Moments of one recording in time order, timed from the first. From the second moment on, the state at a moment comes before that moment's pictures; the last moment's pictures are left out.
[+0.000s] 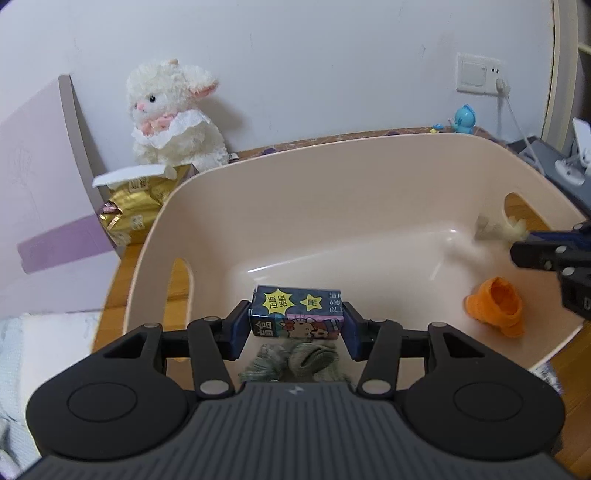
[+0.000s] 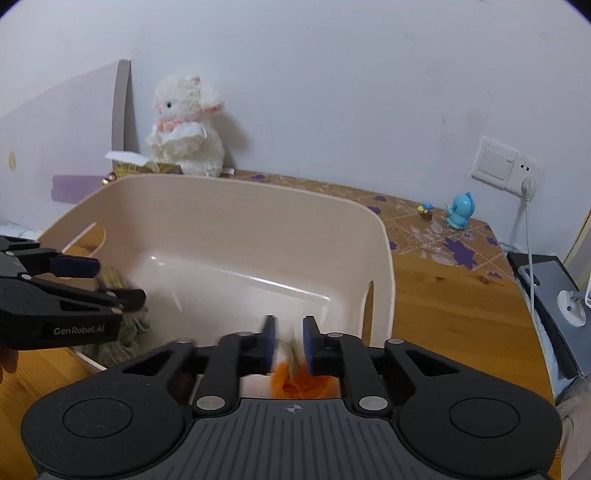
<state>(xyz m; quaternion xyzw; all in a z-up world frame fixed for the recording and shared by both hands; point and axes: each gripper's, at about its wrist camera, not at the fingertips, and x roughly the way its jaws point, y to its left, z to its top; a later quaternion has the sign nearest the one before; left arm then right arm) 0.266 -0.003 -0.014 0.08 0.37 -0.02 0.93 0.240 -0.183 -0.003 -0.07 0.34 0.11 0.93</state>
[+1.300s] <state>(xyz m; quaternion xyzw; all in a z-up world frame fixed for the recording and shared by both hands) 0.087 0.006 0.047 0.06 0.30 -0.02 0.95 0.058 -0.209 0.061 -0.06 0.26 0.11 0.96</state>
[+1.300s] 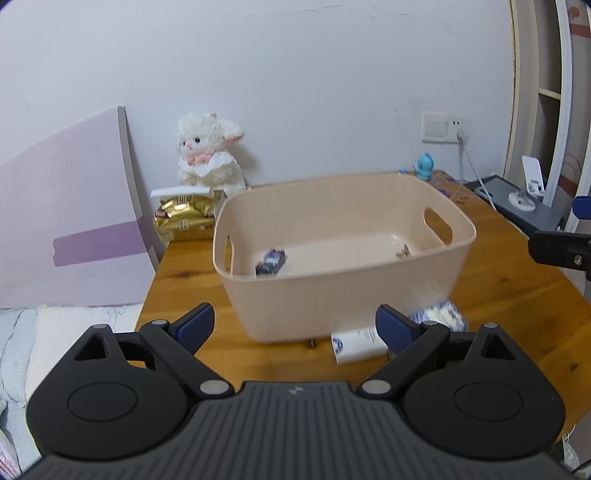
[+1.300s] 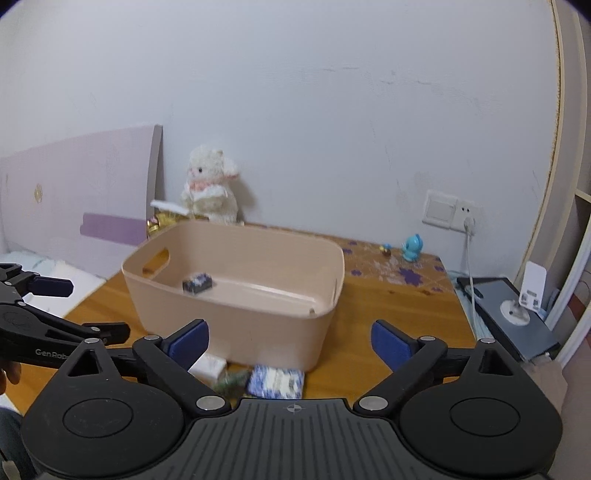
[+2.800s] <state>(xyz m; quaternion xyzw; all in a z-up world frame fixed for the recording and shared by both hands) 0.165 -0.007 -0.082 0.02 0.41 -0.07 0.91 0.142 -0.182 -0.091 -0.04 0.42 0.10 0.90</state>
